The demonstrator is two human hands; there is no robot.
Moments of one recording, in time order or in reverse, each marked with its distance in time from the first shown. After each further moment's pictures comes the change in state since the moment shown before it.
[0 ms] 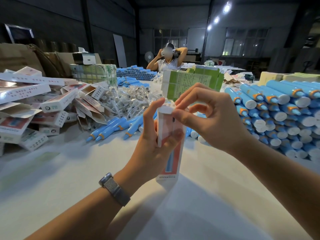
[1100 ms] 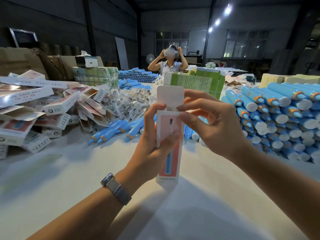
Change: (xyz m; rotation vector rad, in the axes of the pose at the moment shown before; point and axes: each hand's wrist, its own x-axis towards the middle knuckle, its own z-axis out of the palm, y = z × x) left_hand 0.002 -0.014 -0.007 -0.090 -0.014 0.022; right_hand -0.007 0.013 0.003 0.039 0.079 -0.026
